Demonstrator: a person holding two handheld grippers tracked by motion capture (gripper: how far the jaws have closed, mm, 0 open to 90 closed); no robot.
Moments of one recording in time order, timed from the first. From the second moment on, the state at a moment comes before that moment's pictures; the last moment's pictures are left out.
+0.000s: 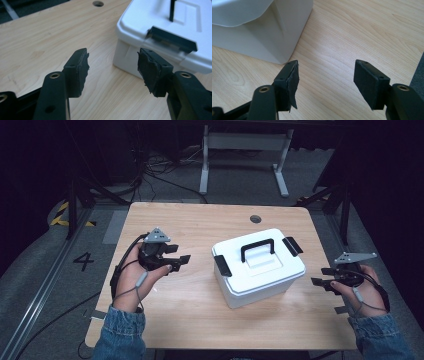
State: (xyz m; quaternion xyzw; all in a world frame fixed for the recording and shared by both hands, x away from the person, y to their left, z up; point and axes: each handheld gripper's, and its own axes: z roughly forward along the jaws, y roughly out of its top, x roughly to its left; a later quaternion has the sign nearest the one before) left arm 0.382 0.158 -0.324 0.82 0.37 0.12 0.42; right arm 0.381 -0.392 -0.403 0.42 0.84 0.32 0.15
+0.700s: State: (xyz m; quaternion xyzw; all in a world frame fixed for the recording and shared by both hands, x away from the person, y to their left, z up) left arm 0.398 0.067 -0.288 0.84 0.31 0.10 0.44; right arm 0.373 -0.391 -0.407 0.42 0.84 0.32 0.14
